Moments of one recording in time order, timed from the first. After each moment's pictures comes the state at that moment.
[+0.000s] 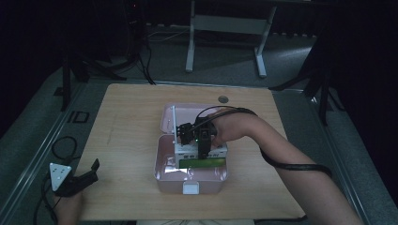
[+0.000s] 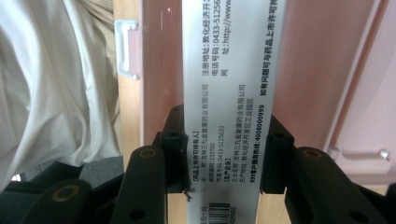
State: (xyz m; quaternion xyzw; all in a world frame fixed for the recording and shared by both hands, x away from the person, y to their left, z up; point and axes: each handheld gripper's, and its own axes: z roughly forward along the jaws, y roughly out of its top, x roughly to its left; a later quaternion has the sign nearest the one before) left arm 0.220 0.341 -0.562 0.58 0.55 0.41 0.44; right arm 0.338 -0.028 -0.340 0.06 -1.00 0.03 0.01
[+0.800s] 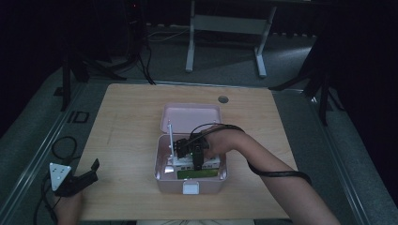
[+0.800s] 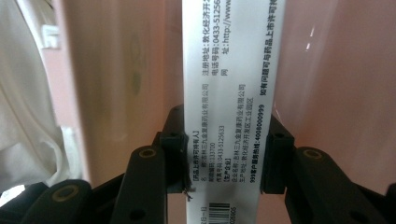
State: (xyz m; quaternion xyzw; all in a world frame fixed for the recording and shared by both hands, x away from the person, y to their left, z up) left arm 0.220 0.342 -0.562 0.57 0.55 0.41 0.44; right arm 0.345 -0.018 -0.420 0.06 -1.00 0.05 0.04
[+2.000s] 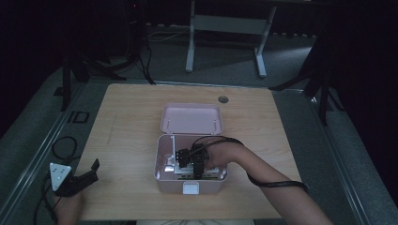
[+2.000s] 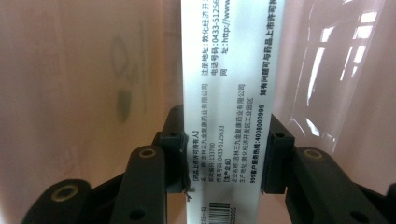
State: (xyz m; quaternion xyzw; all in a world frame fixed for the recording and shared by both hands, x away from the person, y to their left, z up) left arm 0.220 0.341 -0.562 0.58 0.55 0.42 0.44; right arm 0.336 -0.025 -0.461 0.05 -1.00 0.03 0.04
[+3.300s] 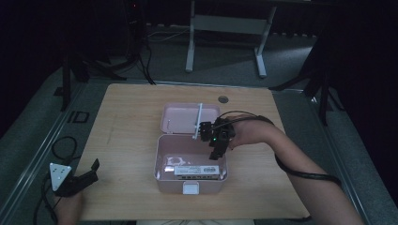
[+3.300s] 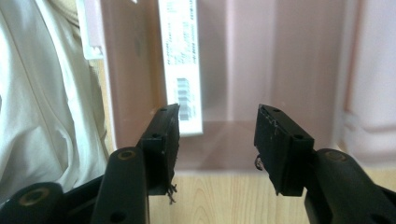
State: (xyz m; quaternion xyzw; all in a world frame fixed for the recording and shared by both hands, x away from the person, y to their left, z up) left arm 0.220 0.341 -0.562 0.58 0.55 0.42 0.44; right arm 0.357 -0.084 -0.358 0.00 -1.00 -0.04 0.01
